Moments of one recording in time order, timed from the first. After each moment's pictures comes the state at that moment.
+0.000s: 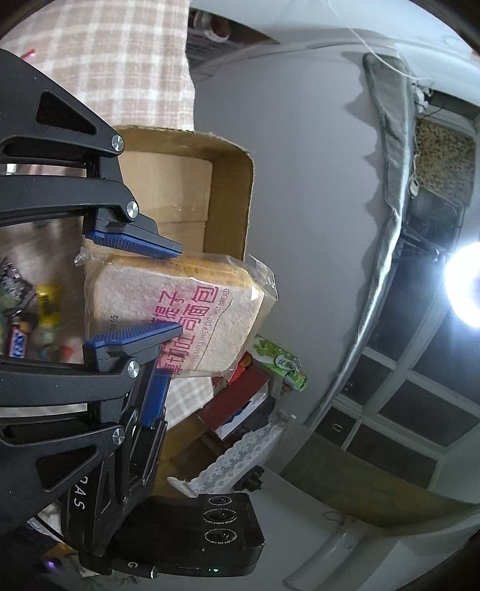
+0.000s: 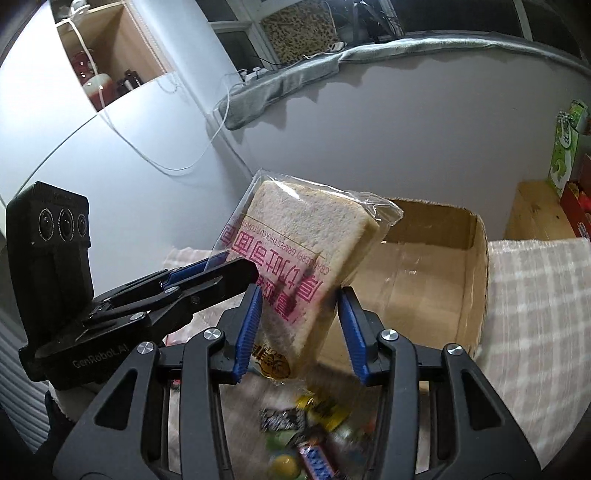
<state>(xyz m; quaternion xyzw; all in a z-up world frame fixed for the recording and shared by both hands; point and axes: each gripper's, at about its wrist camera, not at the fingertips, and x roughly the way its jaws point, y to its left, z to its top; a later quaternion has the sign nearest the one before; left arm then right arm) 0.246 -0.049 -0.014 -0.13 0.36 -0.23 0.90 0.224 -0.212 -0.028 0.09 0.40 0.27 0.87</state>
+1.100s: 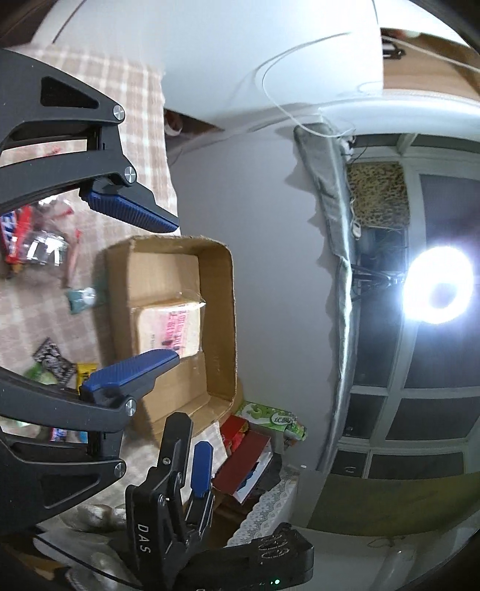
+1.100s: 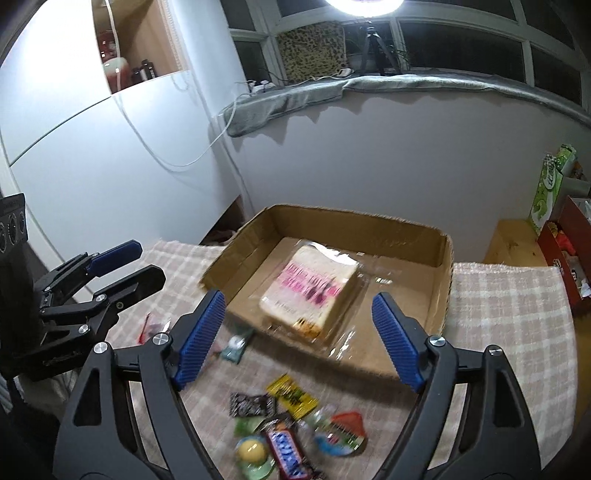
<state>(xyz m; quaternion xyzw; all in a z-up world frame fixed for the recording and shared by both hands) 0.164 -0.036 0.015 0.01 0.28 -0.09 0.95 0.169 -0.219 -0.016 0.03 0.35 0.26 0.90</state>
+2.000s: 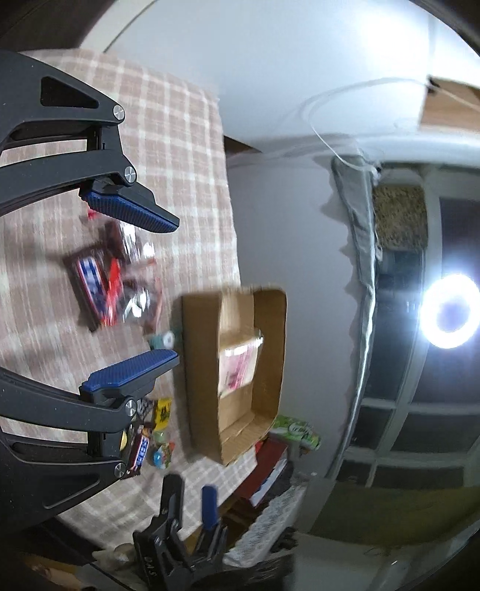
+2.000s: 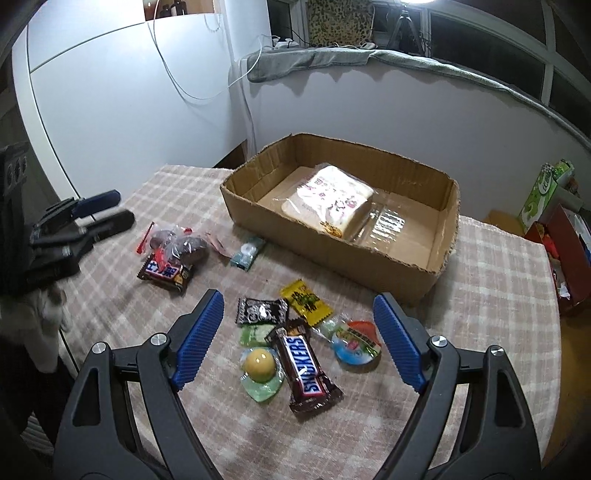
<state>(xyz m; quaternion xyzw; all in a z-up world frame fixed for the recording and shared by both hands) 0.112 0.032 -0.023 -0.01 0.32 -0.07 0.95 0.102 -0.206 -0.049 -0.07 0.39 0.25 0.88</state>
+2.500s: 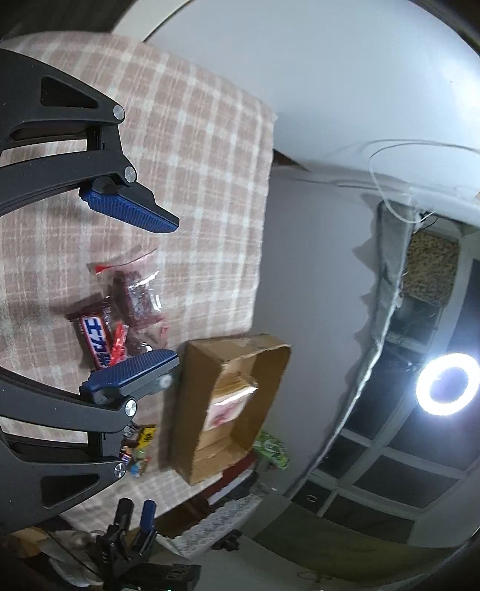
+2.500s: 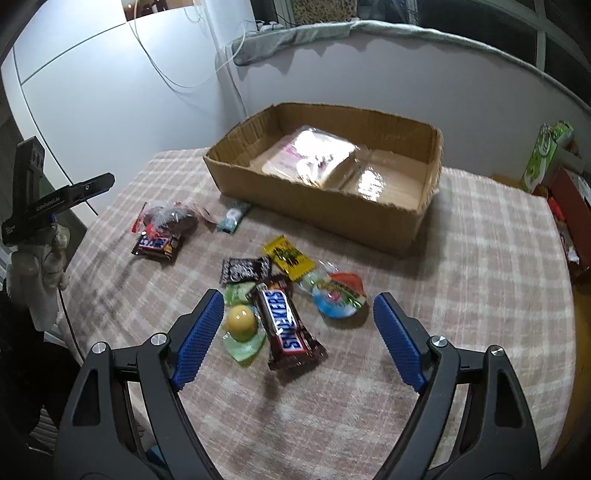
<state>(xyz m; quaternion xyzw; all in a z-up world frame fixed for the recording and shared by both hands) 0.127 0.097 -0.044 -0.12 0.36 -0.07 0.92 0.100 -0.238 -0.075 -0.03 0.44 0.25 0.86</state>
